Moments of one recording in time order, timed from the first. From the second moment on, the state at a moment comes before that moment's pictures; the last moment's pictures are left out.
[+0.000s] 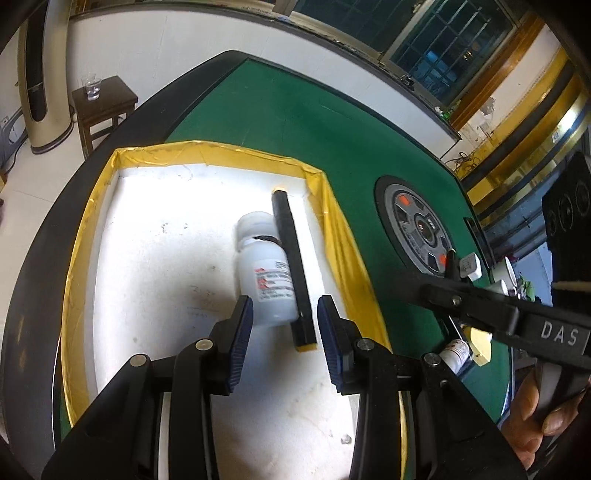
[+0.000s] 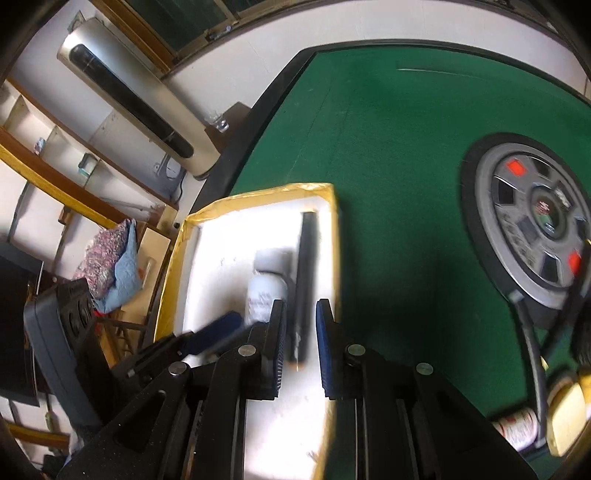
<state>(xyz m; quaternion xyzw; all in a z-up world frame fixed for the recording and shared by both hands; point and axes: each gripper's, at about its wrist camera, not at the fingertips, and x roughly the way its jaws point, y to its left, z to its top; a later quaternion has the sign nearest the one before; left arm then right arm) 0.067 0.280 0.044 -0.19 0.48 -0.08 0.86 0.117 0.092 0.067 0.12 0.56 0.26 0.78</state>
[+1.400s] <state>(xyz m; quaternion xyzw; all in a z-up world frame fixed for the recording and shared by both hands) 0.022 0.026 0.019 -0.11 0.60 -0.27 0.74 -0.008 -0.248 0.024 0.31 0.54 0.12 0.77</state>
